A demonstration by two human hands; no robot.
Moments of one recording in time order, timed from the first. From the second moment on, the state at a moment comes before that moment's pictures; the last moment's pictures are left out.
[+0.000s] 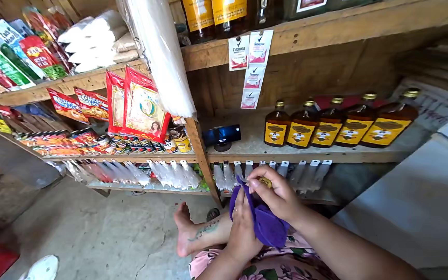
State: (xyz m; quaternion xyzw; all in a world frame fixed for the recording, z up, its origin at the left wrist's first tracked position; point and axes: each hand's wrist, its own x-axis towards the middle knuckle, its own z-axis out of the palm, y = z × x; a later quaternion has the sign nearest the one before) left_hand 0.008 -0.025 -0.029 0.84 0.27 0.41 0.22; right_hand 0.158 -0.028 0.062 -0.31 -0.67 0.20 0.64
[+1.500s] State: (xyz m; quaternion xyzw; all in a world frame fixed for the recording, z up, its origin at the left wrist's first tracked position) left_hand 0.004 -0.015 -0.036 0.82 0.25 0.49 0.15; right_hand 0.178 -0.033 0.037 -0.23 -0.67 0.20 0.68
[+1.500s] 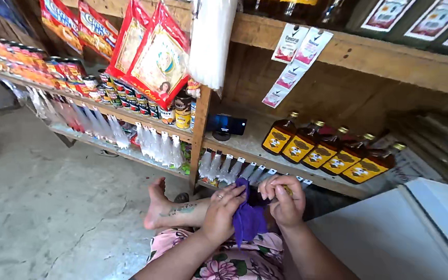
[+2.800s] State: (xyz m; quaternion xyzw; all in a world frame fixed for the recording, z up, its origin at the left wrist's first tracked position) left_hand 0.005 -0.004 -0.021 0.86 0.22 0.39 0.25; right_hand 0.169 -0.044 0.034 -0.19 -0.71 0.22 0.64
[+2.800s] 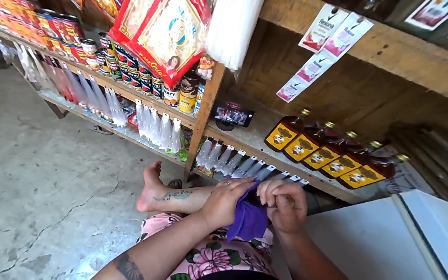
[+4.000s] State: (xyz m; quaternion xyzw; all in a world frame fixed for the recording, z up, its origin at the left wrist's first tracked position) left_hand -0.002 -0.002 -0.026 0.79 0.25 0.48 0.29; right_hand 0.194 -0.013 0.017 -0.32 -0.78 0.35 0.40
